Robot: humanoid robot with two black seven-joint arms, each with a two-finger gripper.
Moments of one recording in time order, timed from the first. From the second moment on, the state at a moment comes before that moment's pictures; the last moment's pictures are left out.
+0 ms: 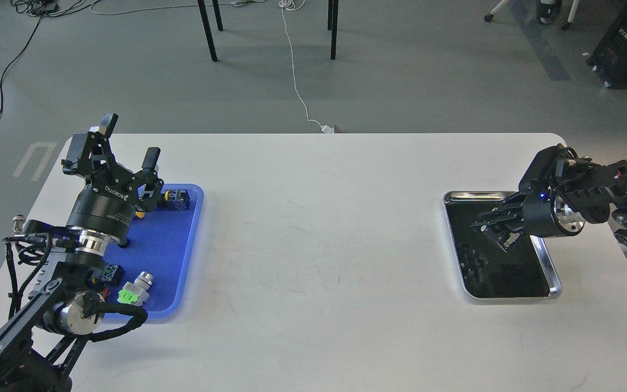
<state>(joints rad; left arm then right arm) -0.10 0.29 -1.25 -1.34 0.68 -0.16 -0.49 1.27 -0.66 -0.59 0.95 -1.70 -0.01 0.49</state>
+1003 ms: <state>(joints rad) -0.10 0.29 -1.25 -1.34 0.68 -0.16 -0.49 1.21 -0.77 -0.37 1.08 -1.51 -0.10 0.49</state>
